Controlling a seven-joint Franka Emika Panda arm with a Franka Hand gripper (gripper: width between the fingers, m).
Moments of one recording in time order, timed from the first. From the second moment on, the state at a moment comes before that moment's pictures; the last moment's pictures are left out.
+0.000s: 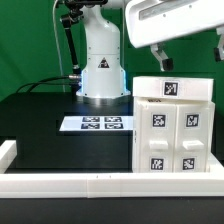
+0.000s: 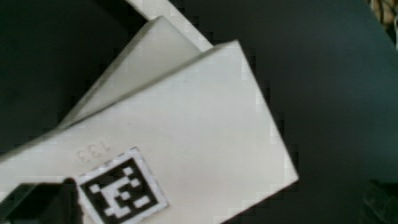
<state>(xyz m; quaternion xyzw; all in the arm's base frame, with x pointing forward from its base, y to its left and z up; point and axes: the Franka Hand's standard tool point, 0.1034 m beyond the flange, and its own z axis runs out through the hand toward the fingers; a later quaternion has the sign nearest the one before) 0.613 0.110 0.190 -0.93 0.35 -0.03 0.12</state>
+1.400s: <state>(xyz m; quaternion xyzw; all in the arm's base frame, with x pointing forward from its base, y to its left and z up) 0.607 0.102 0.175 -0.95 -0.30 -0.08 0.05</state>
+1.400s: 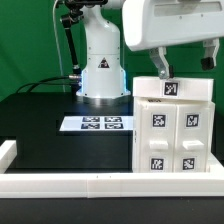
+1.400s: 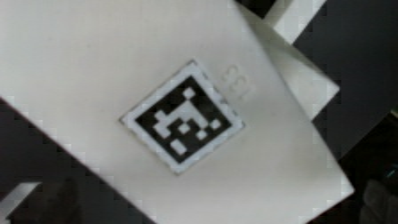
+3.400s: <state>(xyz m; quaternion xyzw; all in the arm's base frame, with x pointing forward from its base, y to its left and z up) 0.604 0.083 0.157 -0.96 -0.26 -0.07 0.04</state>
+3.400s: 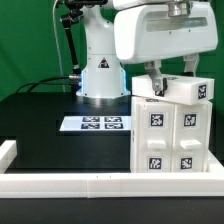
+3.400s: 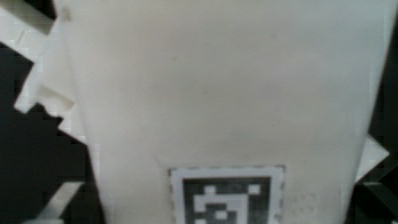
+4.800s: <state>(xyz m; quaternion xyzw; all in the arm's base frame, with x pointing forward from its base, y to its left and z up) 0.602 0.079 0.155 -0.95 0.31 -0.04 0.08</state>
